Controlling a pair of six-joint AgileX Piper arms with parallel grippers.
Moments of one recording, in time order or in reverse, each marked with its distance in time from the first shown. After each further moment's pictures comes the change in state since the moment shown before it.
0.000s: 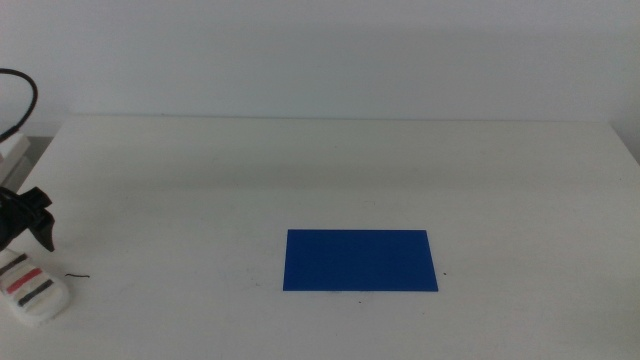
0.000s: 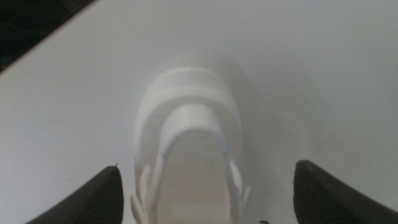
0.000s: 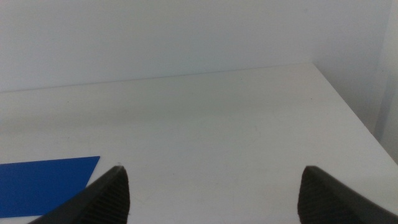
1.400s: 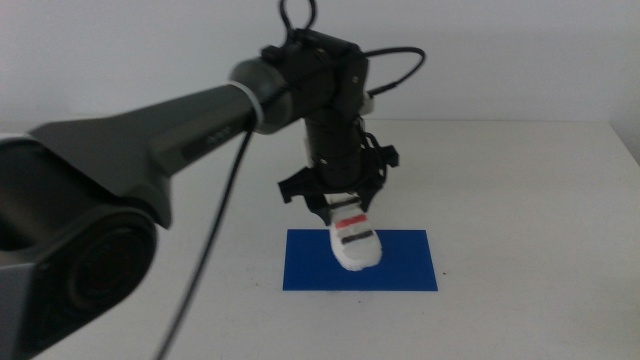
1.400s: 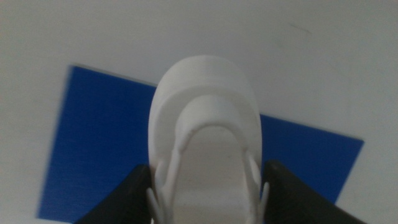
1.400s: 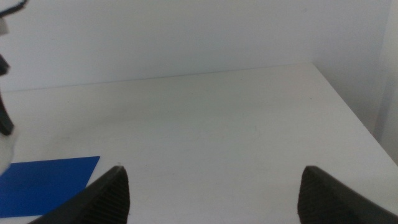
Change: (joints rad) left arm -0.944 0.407 -0.881 -0.006 0.468 -0.308; right arm 0.000 0.000 0.000 0.000 0.000 0.000
